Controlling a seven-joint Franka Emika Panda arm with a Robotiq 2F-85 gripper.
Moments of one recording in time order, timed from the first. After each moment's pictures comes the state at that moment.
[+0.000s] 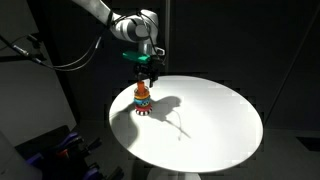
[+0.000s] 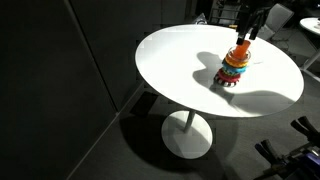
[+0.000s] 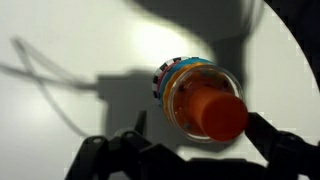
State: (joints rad) arm 0.00 0.29 0.05 -1.94 0.02 2.08 -0.13
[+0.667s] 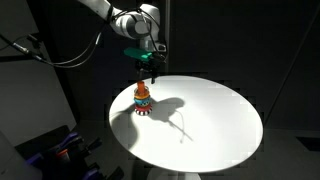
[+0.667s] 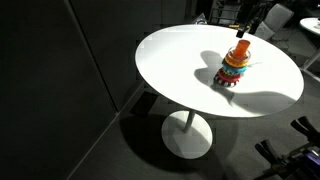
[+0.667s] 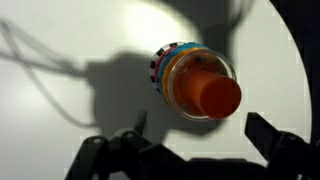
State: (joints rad) arm -0.02 0.26 0.04 -1.95 0.08 2.12 -0.18
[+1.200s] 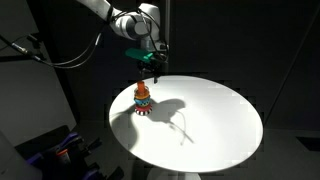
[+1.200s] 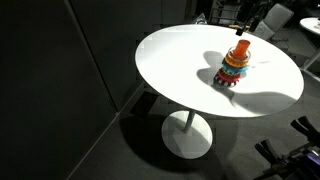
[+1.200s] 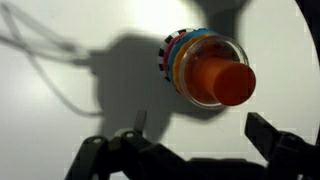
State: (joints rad) arm -0.02 0.24 0.03 -1.97 0.08 2.19 -0.18
